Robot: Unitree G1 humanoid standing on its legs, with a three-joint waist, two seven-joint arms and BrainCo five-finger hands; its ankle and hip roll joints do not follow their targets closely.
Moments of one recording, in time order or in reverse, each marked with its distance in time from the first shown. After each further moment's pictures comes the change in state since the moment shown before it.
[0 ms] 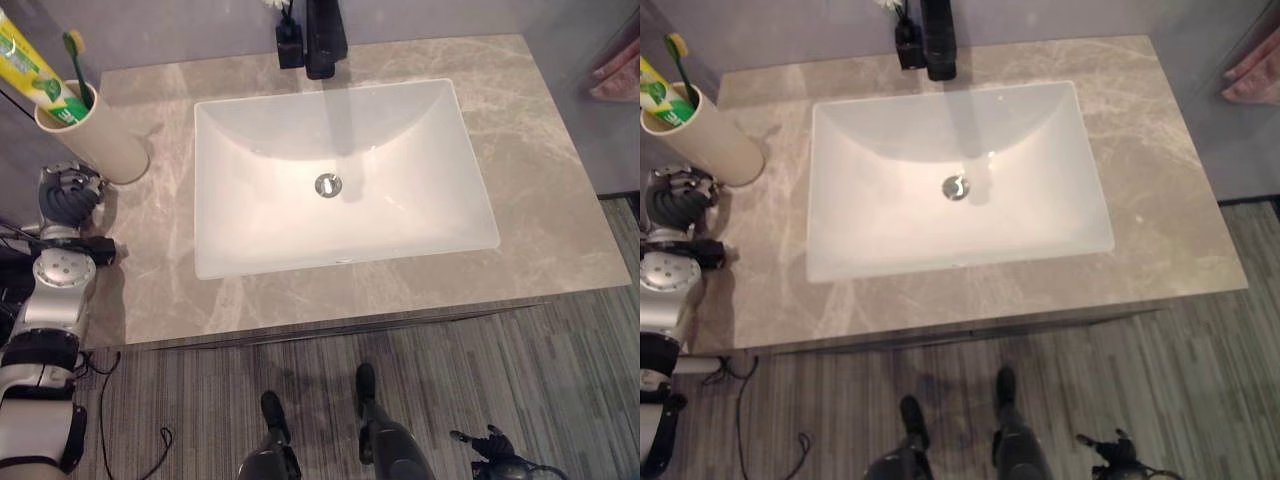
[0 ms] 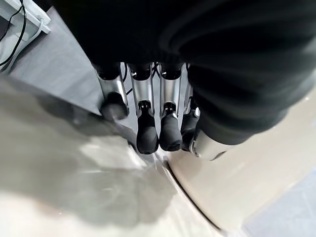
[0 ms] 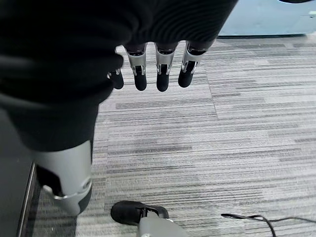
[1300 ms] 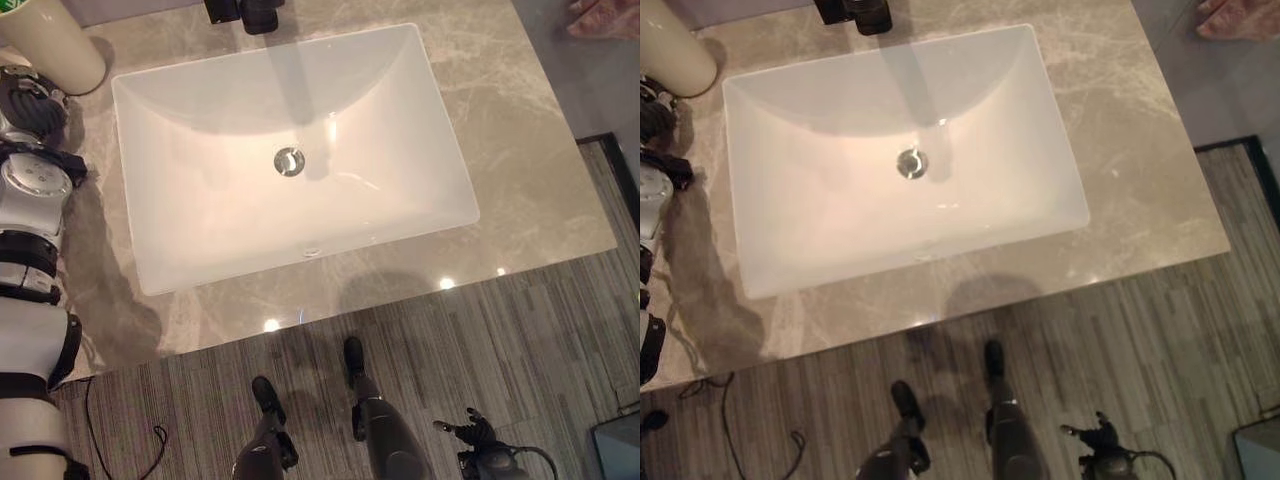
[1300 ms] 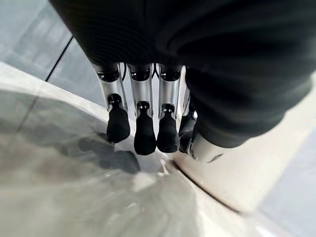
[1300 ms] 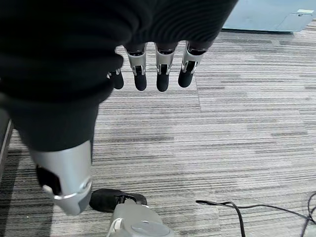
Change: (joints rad) left arm -0.582 0.055 -0.338 0.470 0.080 0.067 0.051; right arm -0.025 0.000 0.106 -0.034 -0.007 -0.008 -0.001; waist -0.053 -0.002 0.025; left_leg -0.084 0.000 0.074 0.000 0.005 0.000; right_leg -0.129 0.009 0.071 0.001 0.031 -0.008
